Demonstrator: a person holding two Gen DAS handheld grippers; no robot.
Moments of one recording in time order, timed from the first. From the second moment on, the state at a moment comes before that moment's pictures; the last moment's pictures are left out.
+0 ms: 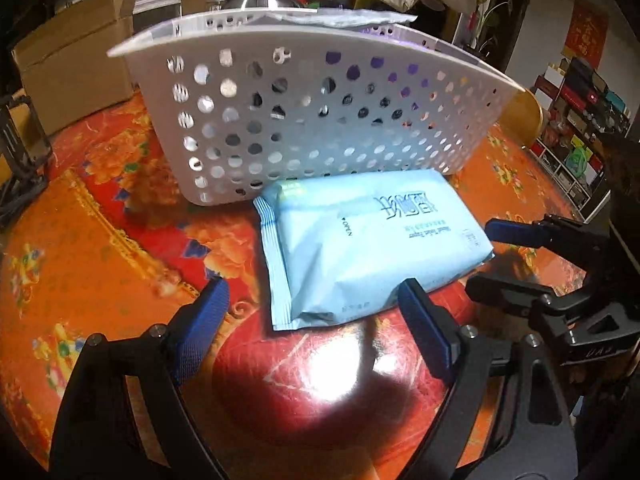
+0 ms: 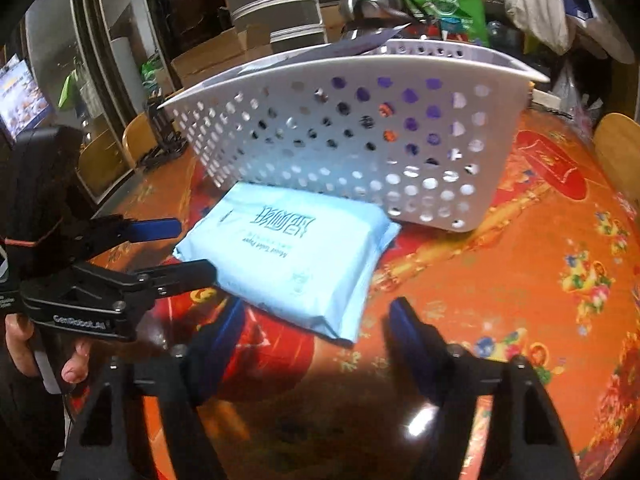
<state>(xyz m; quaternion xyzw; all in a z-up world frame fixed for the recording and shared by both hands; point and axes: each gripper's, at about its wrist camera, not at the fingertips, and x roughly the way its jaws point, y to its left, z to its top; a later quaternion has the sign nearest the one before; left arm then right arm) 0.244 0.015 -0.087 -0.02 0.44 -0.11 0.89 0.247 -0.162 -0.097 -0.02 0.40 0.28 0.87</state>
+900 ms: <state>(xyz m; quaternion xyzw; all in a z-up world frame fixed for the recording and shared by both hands) 0.241 -0.003 -0.093 -0.03 0.43 -0.15 0.89 0.254 -0.143 -0.103 -0.05 0.42 0.26 0.87</state>
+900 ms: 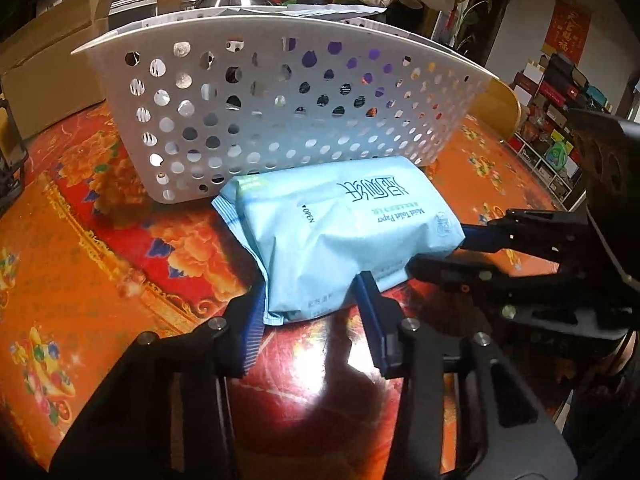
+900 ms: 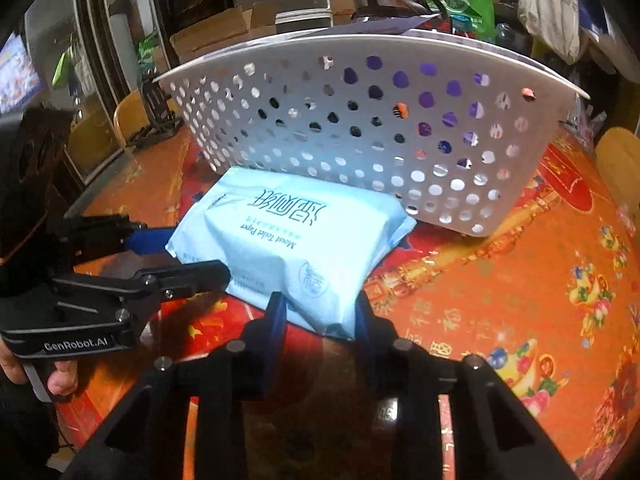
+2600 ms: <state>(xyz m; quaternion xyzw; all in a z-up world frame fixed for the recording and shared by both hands) 0.177 -0.029 0.105 0.01 0.23 -0.15 0.96 0.208 -0.159 0.079 -0.09 0.22 0.22 0.94</state>
